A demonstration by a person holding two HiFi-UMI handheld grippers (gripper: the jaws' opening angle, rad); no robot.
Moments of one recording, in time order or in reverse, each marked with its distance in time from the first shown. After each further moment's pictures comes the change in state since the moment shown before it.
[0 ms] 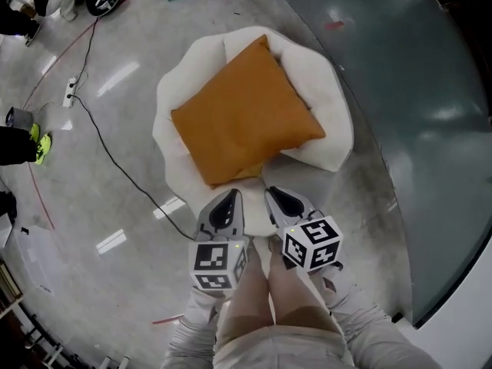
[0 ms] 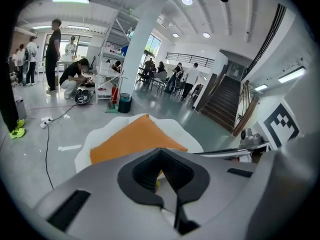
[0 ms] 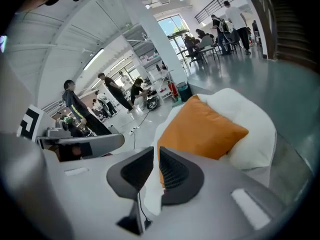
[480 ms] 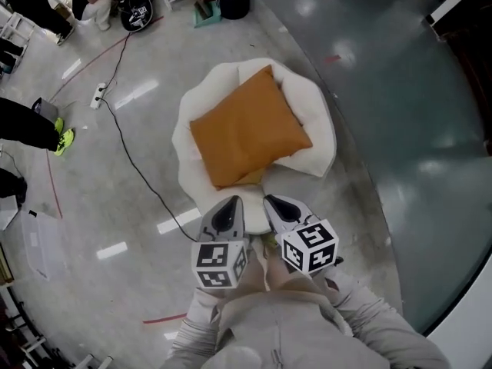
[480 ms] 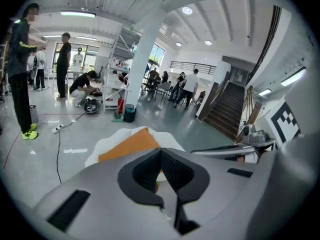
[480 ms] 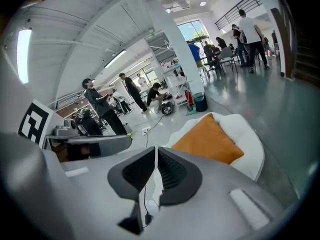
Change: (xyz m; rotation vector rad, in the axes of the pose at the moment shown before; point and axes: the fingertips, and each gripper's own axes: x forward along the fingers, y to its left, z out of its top) left arm -0.120 -0.063 0.042 -0.030 -0.094 0.065; right arm -0.117 0.084 0.037 -0.178 -0.027 0.114
